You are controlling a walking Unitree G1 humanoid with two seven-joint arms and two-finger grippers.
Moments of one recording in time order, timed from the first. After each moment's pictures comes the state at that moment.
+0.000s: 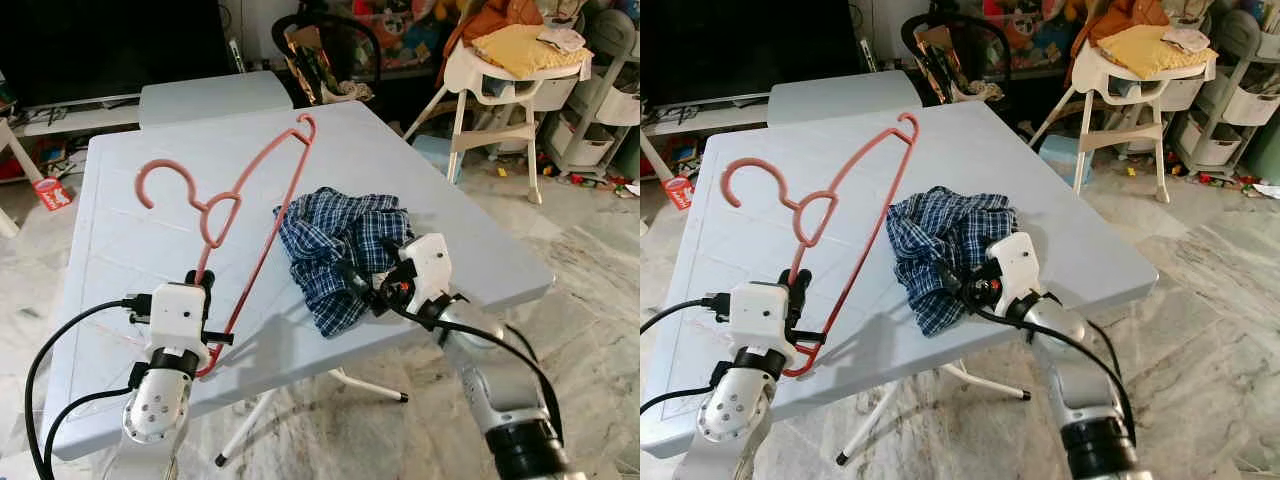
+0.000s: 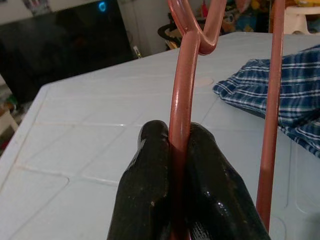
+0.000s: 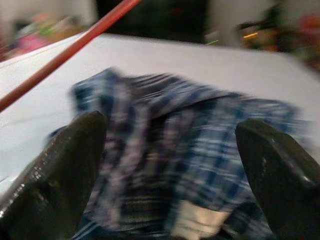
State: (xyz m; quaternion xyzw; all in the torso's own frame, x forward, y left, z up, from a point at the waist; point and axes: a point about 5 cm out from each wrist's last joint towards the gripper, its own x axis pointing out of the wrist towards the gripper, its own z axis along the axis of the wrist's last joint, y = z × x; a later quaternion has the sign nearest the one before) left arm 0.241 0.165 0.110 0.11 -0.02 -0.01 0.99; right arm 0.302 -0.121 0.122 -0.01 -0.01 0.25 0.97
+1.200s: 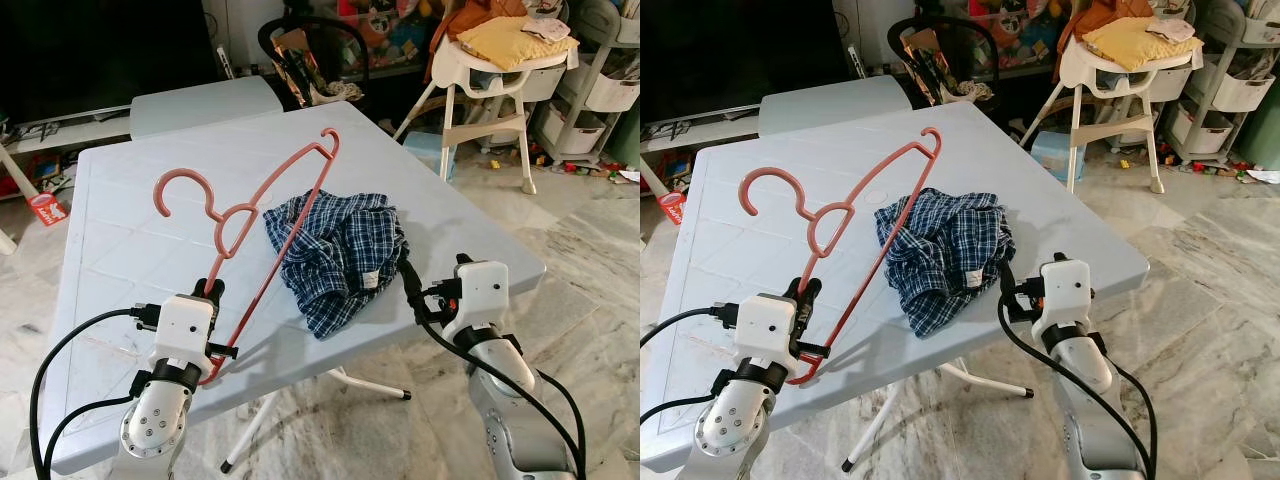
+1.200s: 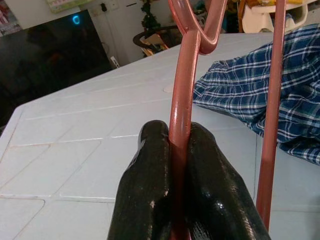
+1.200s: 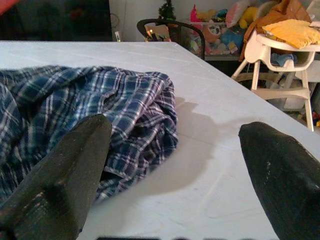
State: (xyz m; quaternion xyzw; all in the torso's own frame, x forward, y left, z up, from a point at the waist) left arm 0.234 0.165 0.103 0.12 -0.02 -0.05 0.99; right arm 0.278 -0.151 0.116 -0.02 0.00 0.08 1.00
